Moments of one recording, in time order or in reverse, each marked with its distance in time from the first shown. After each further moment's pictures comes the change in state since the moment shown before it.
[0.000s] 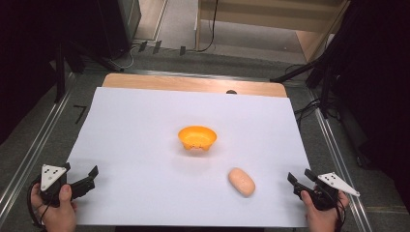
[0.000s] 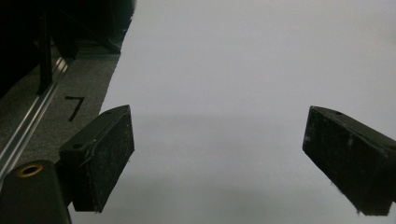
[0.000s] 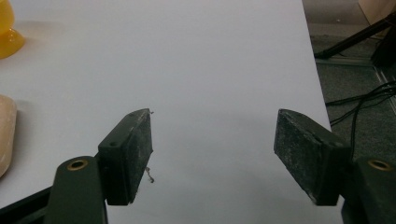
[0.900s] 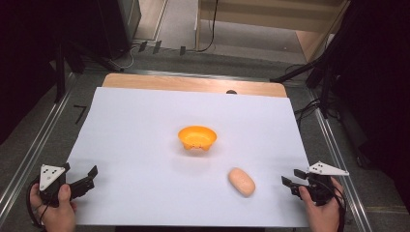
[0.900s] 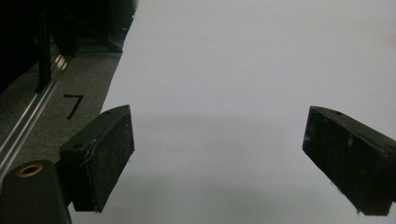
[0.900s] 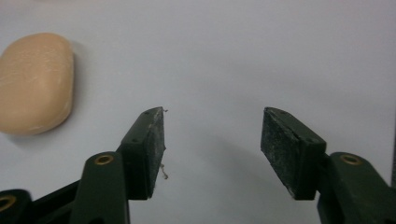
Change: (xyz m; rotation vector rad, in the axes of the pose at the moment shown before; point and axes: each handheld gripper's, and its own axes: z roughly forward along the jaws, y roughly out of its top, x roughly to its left) left arm 0.002 0.000 0.000 0.004 0.000 -0.014; right arm 0.014 0.036 0.005 0.298 0.162 -0.165
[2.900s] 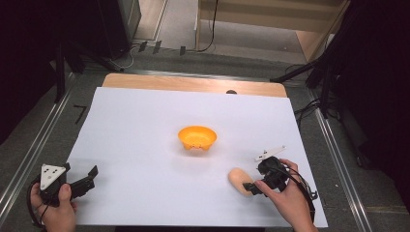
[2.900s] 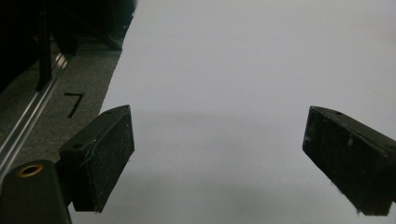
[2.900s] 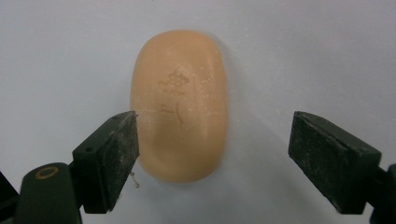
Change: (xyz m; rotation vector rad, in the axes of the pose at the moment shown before) left arm -0.001 0.000 0.001 0.005 0.004 -0.001; right arm 0.092 0.069 0.054 0.363 0.180 -0.184
